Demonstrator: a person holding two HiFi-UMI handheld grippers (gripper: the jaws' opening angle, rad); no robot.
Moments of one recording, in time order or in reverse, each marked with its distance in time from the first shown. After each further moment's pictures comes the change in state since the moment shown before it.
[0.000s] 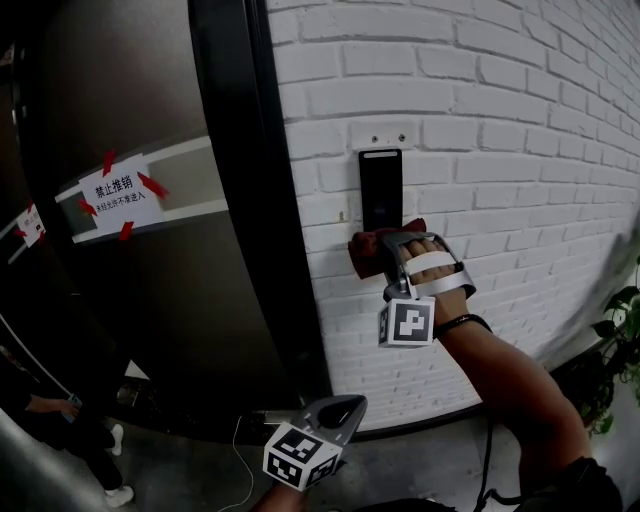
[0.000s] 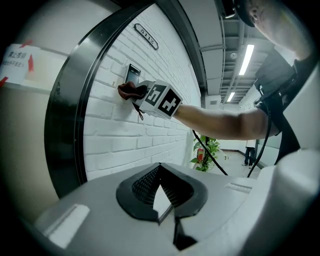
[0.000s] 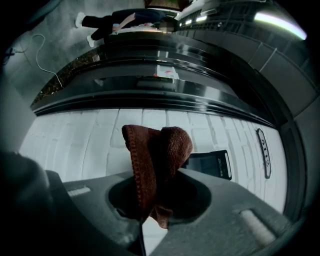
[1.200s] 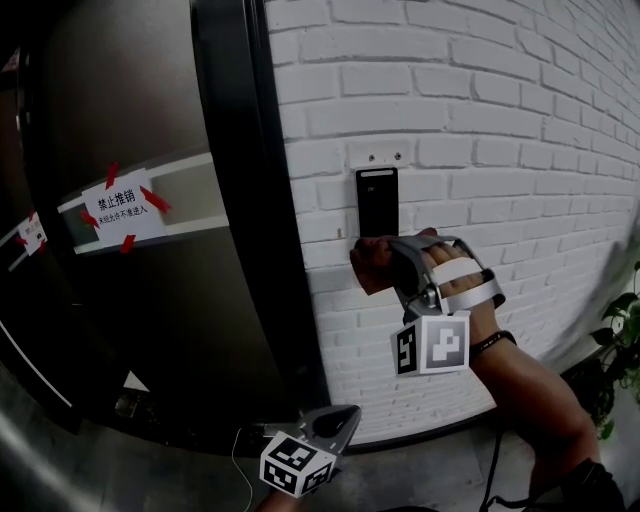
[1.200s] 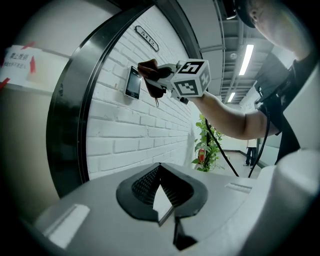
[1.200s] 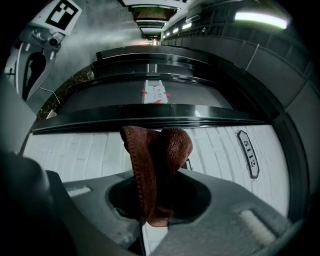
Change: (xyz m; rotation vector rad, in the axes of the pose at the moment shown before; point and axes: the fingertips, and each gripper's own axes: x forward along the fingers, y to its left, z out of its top) left arm -0.004 0.007 0.001 0.006 -0.018 0.013; right arm -0.066 -0.079 0.015 0.107 -0.099 0.014
